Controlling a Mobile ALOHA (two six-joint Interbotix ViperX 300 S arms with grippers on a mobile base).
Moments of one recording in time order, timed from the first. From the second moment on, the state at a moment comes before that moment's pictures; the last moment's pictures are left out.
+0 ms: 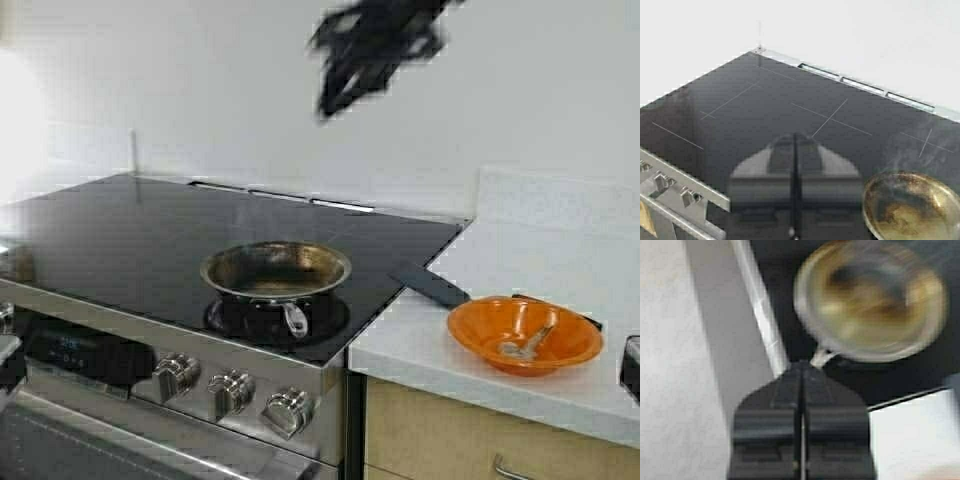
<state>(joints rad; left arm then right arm) -0.02 -1.00 1.24 0.00 -0.17 -0.09 0.74 -0.01 0.65 0.68 0.11 -0.78</state>
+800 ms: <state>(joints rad) -0.02 -1.00 1.24 0.00 -0.17 -0.10 1.04 0.37 0.80 1.51 -0.90 -1.50</state>
